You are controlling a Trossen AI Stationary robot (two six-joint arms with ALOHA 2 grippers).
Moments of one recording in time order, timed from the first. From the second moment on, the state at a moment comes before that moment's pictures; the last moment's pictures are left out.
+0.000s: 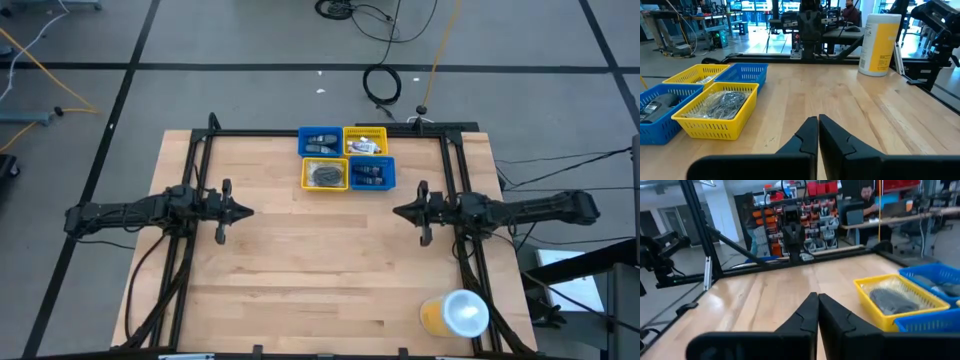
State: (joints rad) left arm 0.11 0.14 0.02 0.03 0.13 0.00; right arm 0.05 0.37 0.02 0.37 0.10 0.15
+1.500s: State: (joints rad) left arm 0.11 0.14 0.02 0.03 0.13 0.00; right arm -0.04 0.00 0.01 0.00 0.02 0.02
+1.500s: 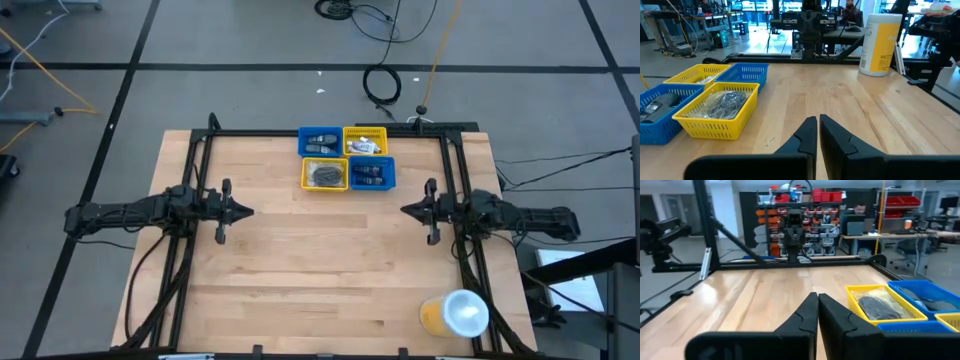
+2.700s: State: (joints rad) left arm 0.11 0.14 0.02 0.03 0.12 0.00; right arm -0.06 0.02 0.01 0.07 0.00 0.01
